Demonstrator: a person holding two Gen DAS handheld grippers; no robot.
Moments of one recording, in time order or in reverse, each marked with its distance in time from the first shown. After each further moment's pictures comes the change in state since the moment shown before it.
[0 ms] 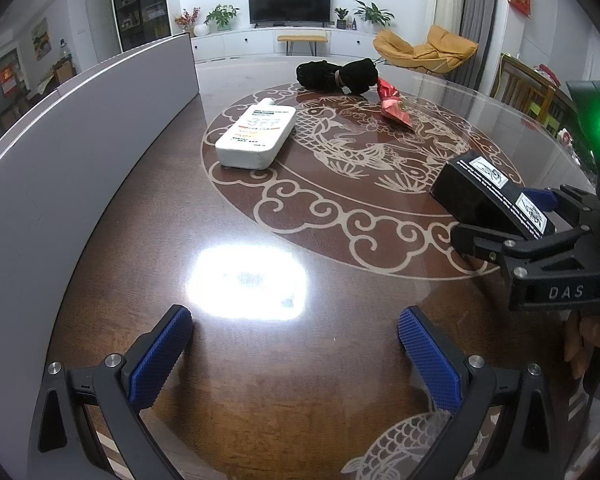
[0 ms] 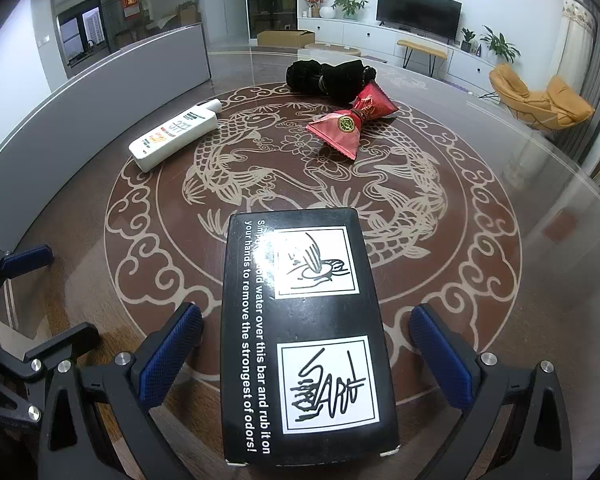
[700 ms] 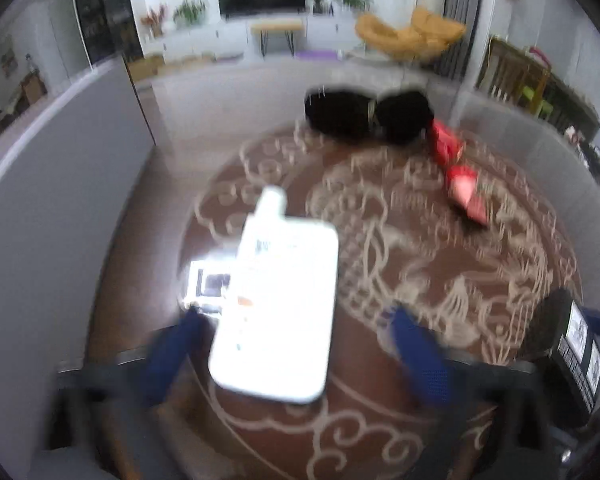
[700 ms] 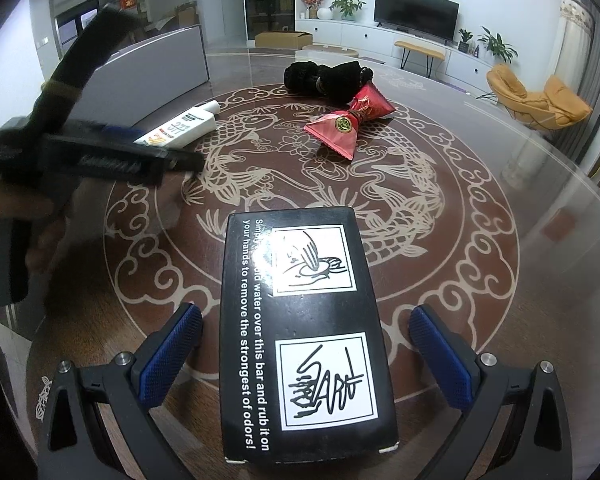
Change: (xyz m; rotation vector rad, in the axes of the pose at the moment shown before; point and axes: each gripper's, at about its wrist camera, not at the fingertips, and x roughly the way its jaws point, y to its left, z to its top) left arm 0.087 0.026 0.134 0.079 0.023 -0.041; right arm -0.002 0.001 -0.001 0.003 -0.004 -0.007
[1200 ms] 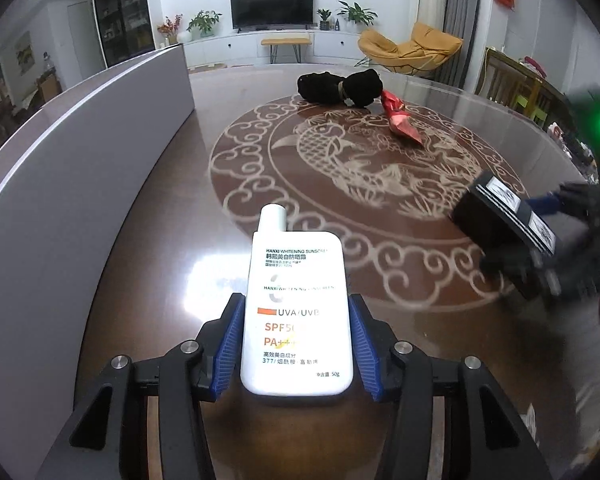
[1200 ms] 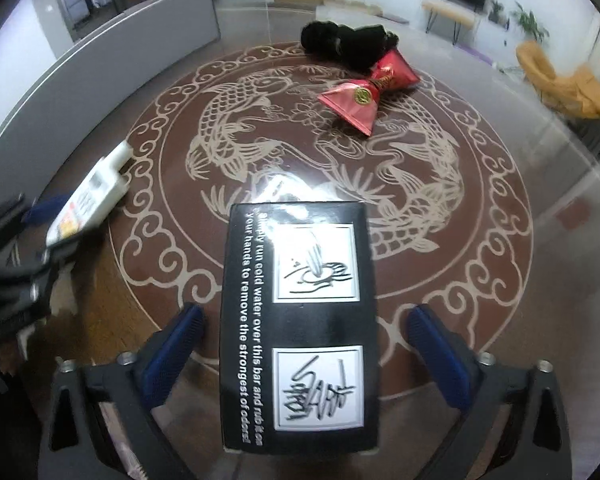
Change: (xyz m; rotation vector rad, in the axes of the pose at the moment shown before) left arm -0.075 -0.017 -0.111 -0.033 -0.038 0.007; right arm 0.007 -0.004 0.027 -0.050 0.209 0.039
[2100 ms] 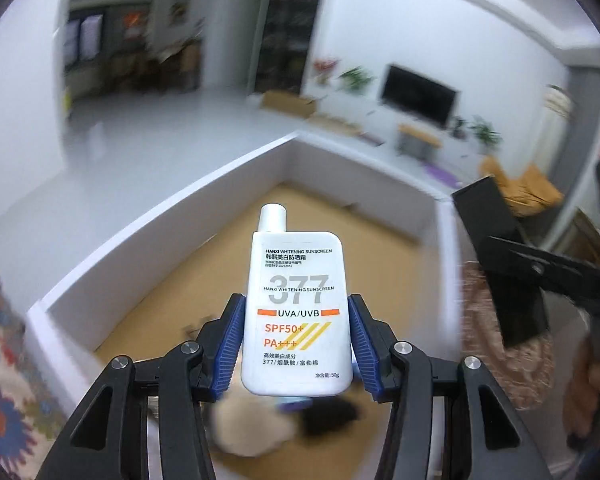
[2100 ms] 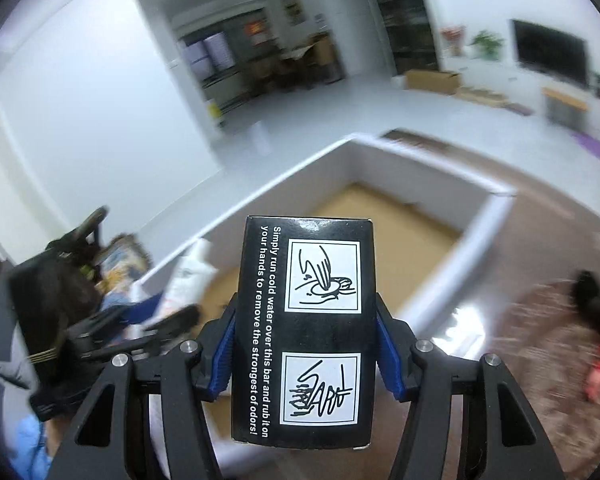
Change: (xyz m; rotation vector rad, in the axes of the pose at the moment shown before) left arm -0.154 0.278 -0.004 -0.503 -0.184 0.202; right arm -0.089 0.286 0.184 -0.156 -0.303 0.488
